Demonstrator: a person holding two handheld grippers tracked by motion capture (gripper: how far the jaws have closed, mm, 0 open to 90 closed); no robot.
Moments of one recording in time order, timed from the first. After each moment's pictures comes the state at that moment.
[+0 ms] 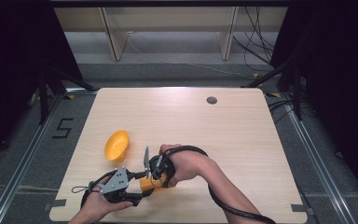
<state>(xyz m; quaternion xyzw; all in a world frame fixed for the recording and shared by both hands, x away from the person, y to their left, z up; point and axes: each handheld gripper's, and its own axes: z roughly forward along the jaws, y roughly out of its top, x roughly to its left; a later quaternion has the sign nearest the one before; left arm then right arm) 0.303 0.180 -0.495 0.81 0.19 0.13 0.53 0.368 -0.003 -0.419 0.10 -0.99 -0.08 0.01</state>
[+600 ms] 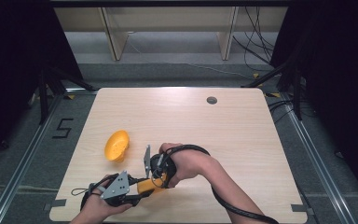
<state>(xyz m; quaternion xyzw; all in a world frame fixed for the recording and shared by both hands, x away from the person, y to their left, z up) 0.294 0.178 -0.492 0.83 0.16 0.13 0.52 0.368 -0.007 -0.412 0.10 -0.99 -0.10 0.00</state>
